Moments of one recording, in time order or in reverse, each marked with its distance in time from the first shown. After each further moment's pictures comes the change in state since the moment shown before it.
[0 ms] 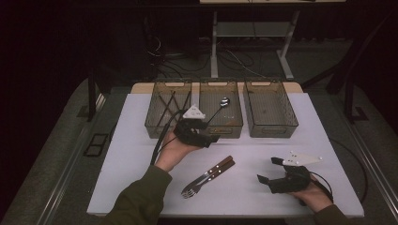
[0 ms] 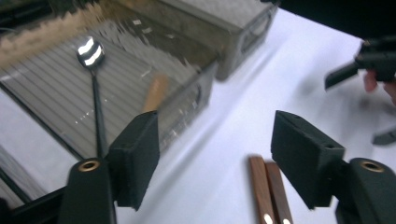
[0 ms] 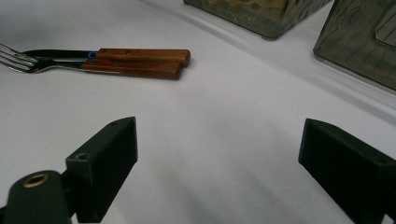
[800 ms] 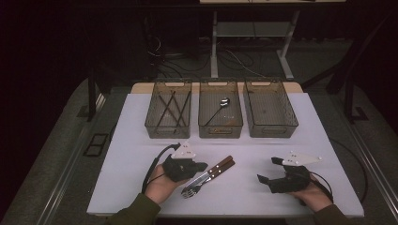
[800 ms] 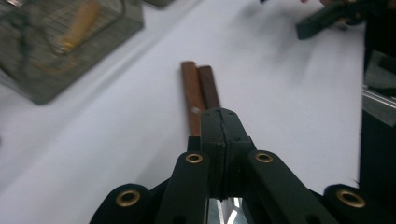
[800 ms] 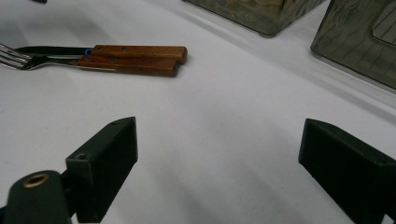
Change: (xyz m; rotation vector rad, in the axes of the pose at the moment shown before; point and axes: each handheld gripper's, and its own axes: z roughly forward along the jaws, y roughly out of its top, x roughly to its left) left arm -0.047 -0.074 -0.024 0.064 -0.100 0.085; right arm 0.000 -0.001 0.001 0.009 -0.011 -0.002
